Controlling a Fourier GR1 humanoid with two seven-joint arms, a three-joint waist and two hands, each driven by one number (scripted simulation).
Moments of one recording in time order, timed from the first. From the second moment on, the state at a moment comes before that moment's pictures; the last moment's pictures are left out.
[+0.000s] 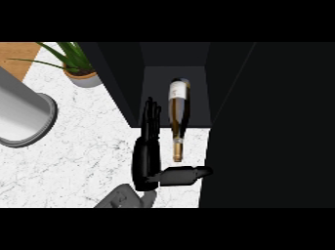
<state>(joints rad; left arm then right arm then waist) -0.33 0.04 -0.74 -1.30 0.65 0.76 -0.68 -0.06 -0.03 0.11 -2.46 -0.09 0.11 0.61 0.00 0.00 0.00</state>
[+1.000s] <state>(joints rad) 0.05 0.36 -0.85 -1.90 0.49 0.77 -0.56 -0.01 -0.06 0.13 -2.46 -0.13 0.21 0.64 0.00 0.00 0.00</state>
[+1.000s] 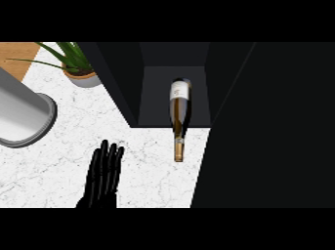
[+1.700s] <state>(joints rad) 0.26 0.59 -0.66 -2.09 0.60 0.57 -0.60 0.10 -0.01 0.30 -2.47 -0.17 0.25 0.71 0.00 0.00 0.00</state>
